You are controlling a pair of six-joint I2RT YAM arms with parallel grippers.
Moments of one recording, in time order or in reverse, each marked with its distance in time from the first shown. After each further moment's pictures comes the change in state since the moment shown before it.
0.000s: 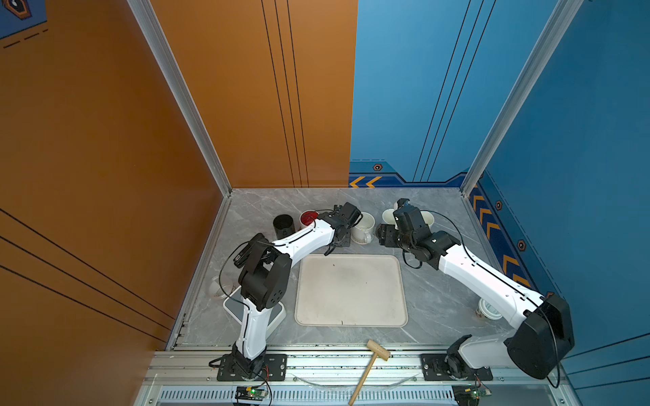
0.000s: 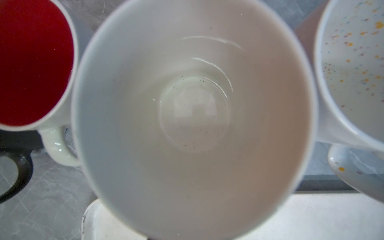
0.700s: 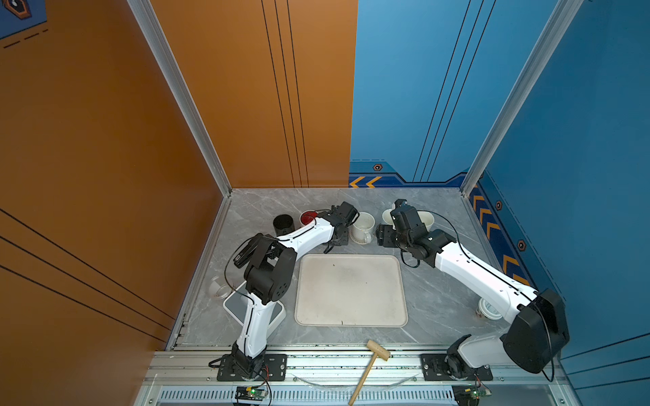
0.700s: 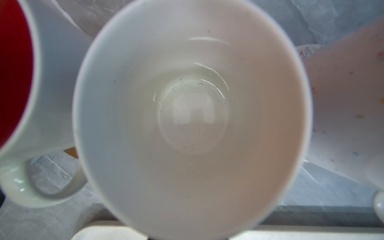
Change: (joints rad) left arm 0.034 0.072 0.031 0.032 0.030 0.002; right arm -0.001 0.039 0.013 -0.003 -0.008 0.000
